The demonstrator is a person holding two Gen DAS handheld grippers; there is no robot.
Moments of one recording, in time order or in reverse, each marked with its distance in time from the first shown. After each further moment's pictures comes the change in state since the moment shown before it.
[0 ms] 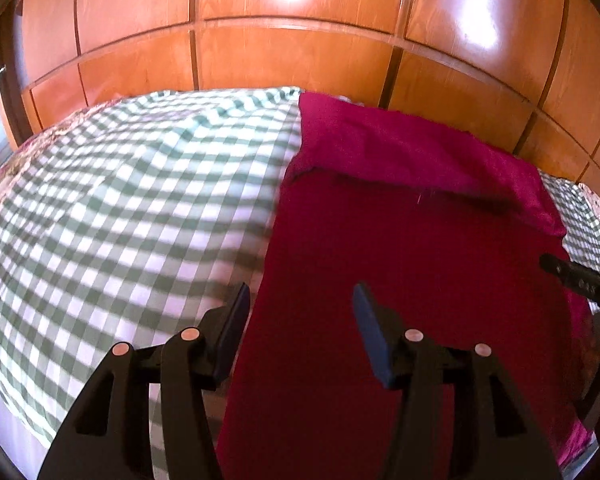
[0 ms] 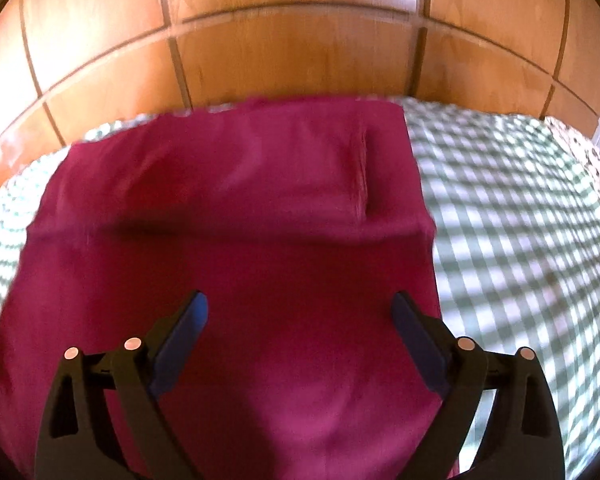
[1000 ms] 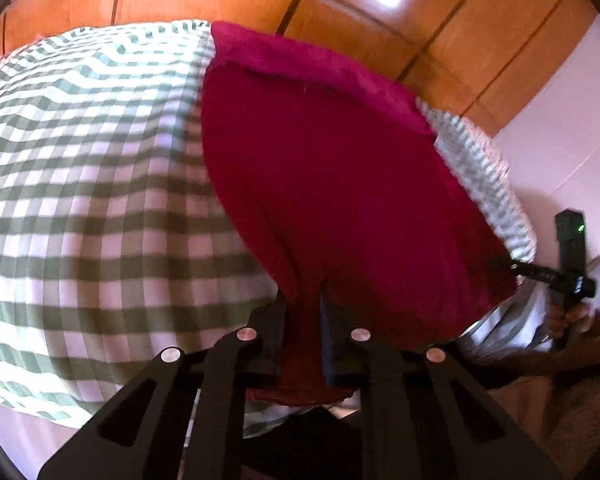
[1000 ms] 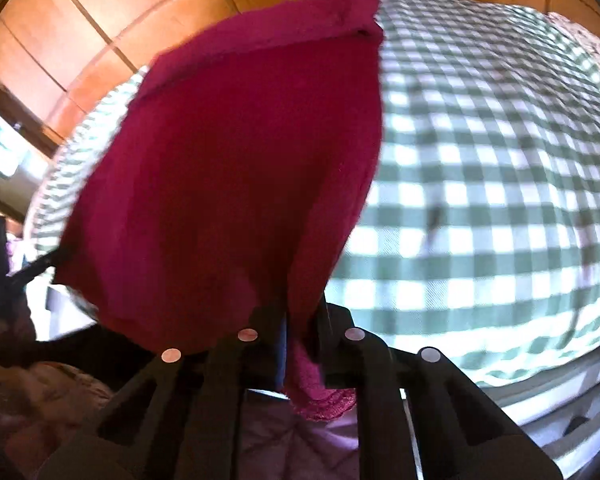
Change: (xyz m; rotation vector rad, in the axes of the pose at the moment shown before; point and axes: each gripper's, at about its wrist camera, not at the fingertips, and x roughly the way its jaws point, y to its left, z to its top) left arm -0.068 0.052 -0.080 0.068 0.197 -0.502; right arm -0.116 -0.060 -0.132 0.051 0.245 0.319
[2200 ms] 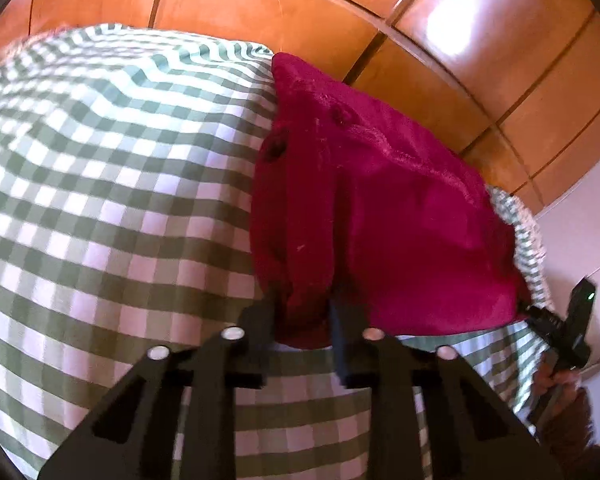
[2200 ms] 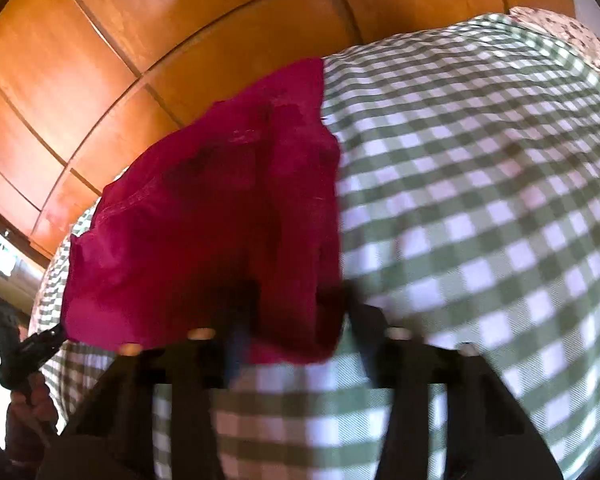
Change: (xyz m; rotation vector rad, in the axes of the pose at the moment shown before) left arm 0.077 0.047 0.115 -0.146 -0.077 0.127; right arm 0.057 -0.058 0.126 0.197 -0.235 -0.024
